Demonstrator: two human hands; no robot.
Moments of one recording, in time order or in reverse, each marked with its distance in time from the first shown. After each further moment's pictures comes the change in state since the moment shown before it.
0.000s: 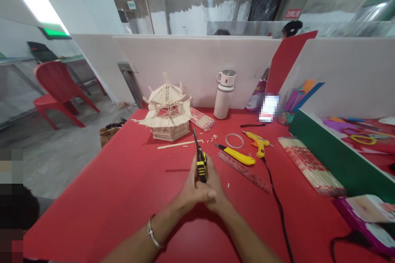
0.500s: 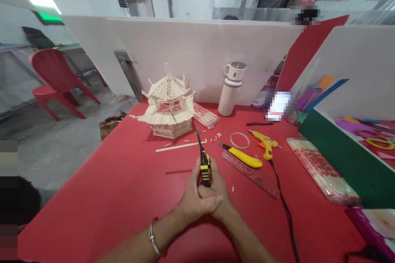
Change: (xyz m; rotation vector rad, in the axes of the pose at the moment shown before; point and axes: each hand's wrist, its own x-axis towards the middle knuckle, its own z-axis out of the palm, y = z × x) left_hand -0.006 -0.006 0.004 0.213 0.102 0.106; right_hand 0.002 0.006 0.003 -0.058 -0.004 0.071
